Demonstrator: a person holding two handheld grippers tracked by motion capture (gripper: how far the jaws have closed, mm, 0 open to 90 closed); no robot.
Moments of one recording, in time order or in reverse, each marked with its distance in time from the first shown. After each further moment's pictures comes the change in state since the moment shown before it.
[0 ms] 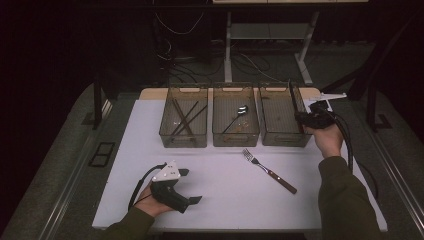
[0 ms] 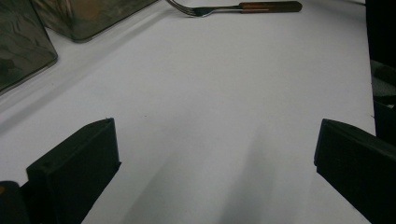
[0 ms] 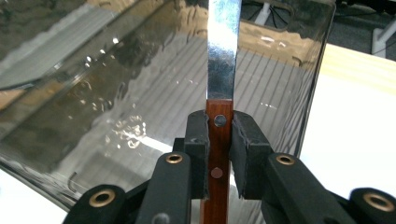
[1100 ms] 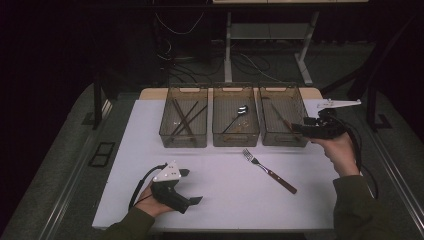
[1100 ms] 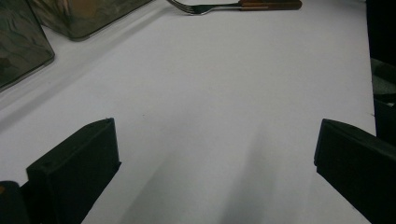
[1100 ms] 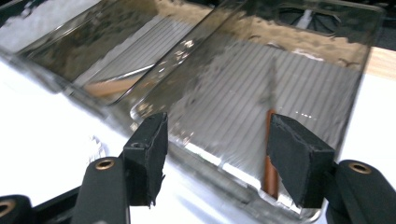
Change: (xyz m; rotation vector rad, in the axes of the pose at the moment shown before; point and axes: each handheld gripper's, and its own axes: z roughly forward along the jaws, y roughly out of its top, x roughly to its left) left arm -0.001 0.000 0.002 0.007 -0.001 0.001; right arm 0.024 -0.010 -0.053 -0.030 0.156 -0.001
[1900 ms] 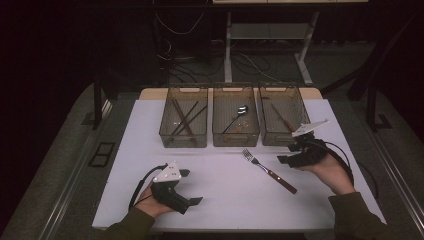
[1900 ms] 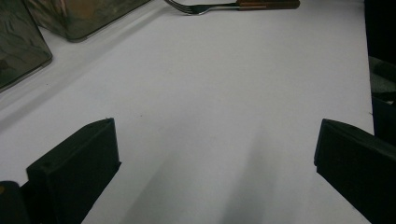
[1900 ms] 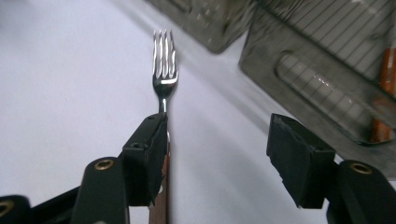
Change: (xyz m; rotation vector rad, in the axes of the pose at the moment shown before) left arm -0.001 0.000 0.000 -0.005 -0.003 0.002; right arm 0.065 -0.033 0.009 0.274 0.084 -0.200
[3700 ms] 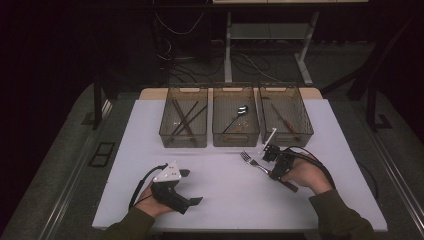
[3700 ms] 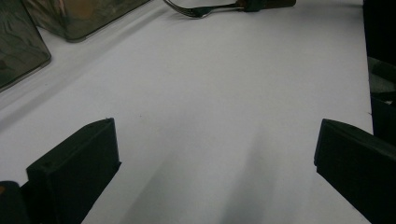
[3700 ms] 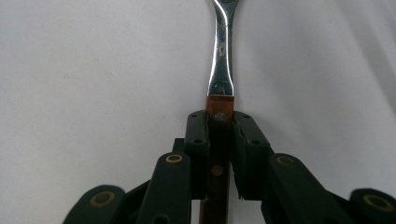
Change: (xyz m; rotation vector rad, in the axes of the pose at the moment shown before) left arm 0.000 0.000 0.000 -0.001 -0.004 0.002; right arm 0.041 0.020 0.068 0.536 0.010 -0.188
